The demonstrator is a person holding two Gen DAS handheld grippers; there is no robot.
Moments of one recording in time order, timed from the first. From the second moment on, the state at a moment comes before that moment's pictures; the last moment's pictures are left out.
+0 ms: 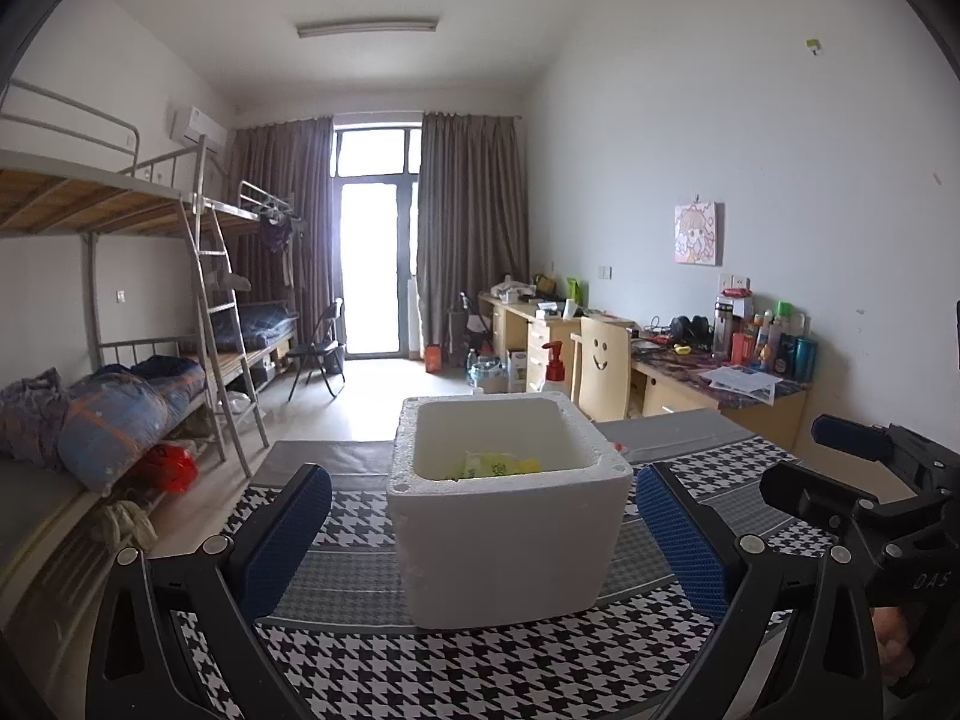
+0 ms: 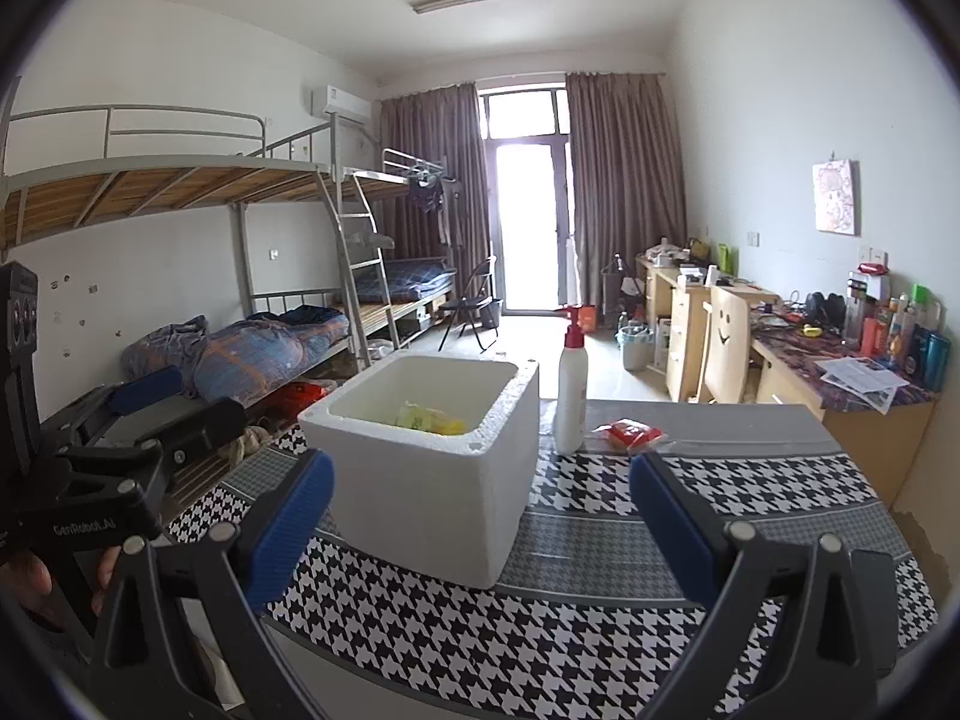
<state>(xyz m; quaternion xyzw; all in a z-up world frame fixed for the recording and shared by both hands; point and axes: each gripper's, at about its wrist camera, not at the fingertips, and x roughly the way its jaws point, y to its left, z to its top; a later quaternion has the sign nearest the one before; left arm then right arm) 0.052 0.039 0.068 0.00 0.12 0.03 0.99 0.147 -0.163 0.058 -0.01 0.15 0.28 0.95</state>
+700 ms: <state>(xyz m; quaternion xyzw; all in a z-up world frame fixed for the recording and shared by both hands) 0.036 0.038 0.049 -0.01 0.11 0.05 0.99 0.136 -0.173 0.035 0.00 0.14 0.26 0.95</state>
